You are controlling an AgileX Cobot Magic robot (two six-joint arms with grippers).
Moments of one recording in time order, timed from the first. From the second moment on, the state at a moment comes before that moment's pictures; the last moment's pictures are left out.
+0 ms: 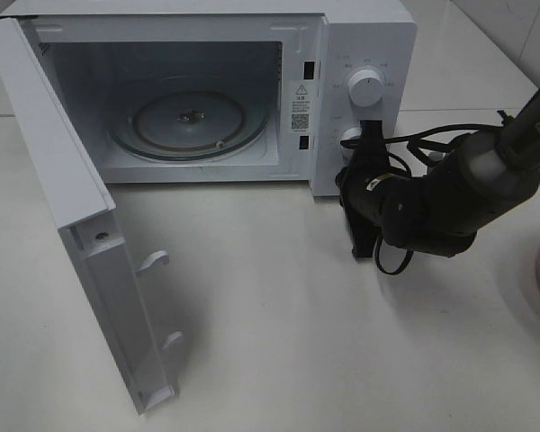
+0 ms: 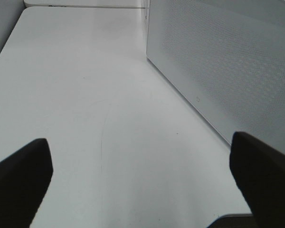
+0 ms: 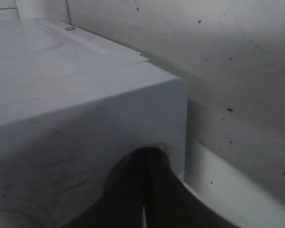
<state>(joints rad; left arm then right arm) 0.00 0.00 -0.52 -0.06 1.08 0.00 0.48 2.14 -0.90 0.55 -0.77 1.39</state>
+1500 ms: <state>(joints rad) 0.00 0.00 -0.52 -0.06 1.08 0.00 0.46 1.70 -0.69 0.47 -0.29 0.87</state>
